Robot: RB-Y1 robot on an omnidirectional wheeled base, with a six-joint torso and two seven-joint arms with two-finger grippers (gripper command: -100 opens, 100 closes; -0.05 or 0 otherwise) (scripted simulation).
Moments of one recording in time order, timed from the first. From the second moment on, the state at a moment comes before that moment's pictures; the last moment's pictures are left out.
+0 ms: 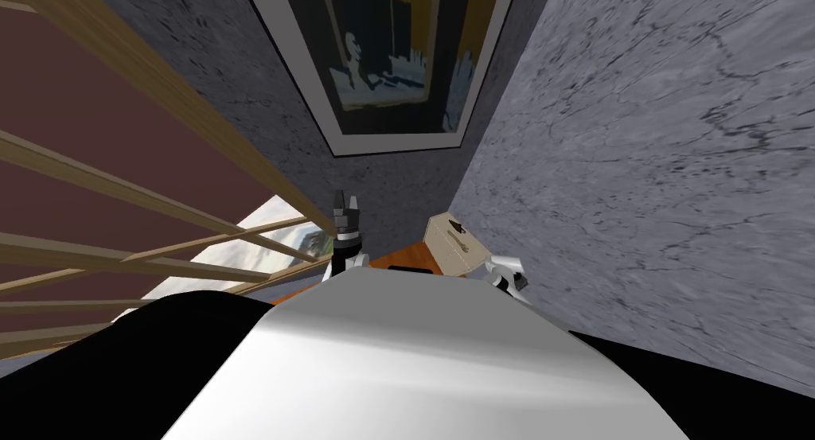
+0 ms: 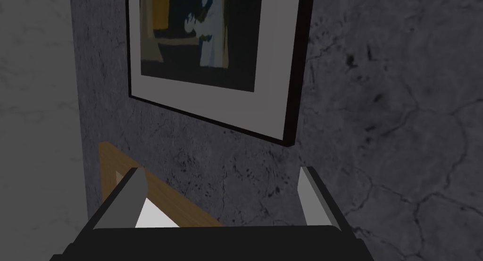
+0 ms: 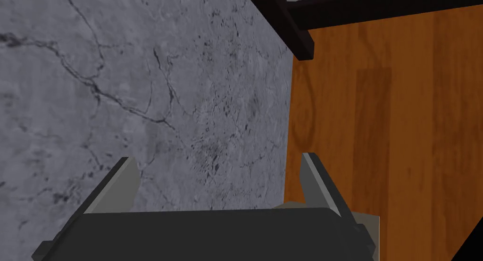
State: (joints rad) left arm 0.54 -0.04 -0.05 -2.27 -0.05 -0.58 -0.13; right arm -0.30 -0.23 -0.98 -0.83 -2.16 -1.01 -0.71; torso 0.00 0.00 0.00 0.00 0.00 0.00
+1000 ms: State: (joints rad) left arm 0.54 -0.04 -0.05 -2.27 -0.05 -0.58 -0.13; right arm -0.42 -0.23 -1.04 -0.61 -2.42 -0.98 -0.77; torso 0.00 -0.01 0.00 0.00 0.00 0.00
